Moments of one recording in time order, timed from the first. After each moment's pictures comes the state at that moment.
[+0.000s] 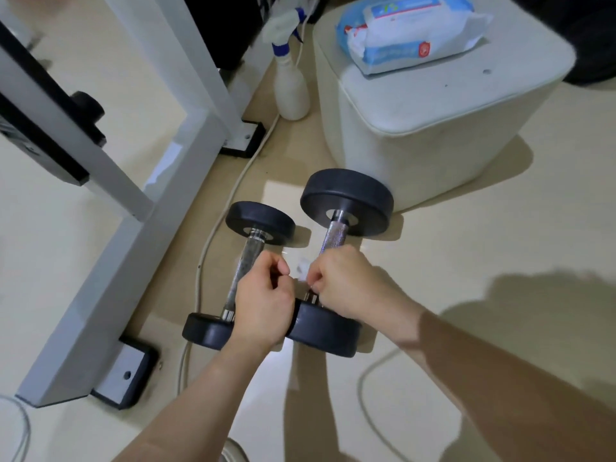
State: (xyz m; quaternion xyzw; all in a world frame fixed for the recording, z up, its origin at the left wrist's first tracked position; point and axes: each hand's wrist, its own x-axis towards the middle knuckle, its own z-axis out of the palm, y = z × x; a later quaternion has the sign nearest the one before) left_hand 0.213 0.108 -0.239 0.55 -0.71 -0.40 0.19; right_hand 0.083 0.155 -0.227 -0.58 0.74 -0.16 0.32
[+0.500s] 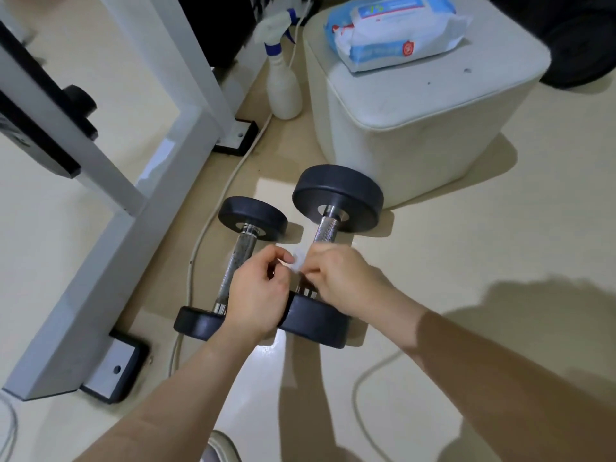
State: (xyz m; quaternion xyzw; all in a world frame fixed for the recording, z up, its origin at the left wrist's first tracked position) left_hand 0.210 0.109 -0.240 0.52 -0.75 -0.38 0.16; right_hand 0.073 0.163 -0.249 -0.60 0.72 -0.20 0.27
